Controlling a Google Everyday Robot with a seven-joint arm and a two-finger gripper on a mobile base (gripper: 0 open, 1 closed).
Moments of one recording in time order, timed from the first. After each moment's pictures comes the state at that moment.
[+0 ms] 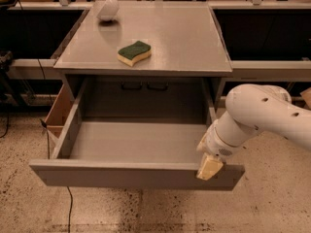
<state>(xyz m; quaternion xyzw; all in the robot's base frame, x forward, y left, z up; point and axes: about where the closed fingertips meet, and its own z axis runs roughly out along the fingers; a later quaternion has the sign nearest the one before) 0.462 -0.148 0.675 -0.63 0.76 0.08 0.12</state>
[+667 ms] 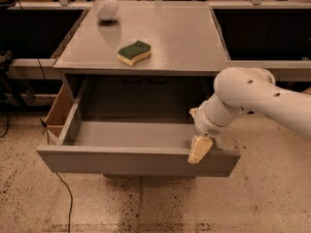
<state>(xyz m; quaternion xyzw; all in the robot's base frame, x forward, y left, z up) 0.524 -0.127 0.692 -0.66 0.73 0.06 0.16</state>
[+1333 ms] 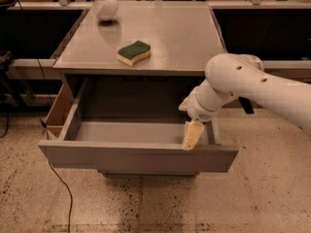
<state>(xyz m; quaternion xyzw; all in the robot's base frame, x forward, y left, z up) 0.575 -0.100 0.709 -0.67 0.71 0.04 0.20</state>
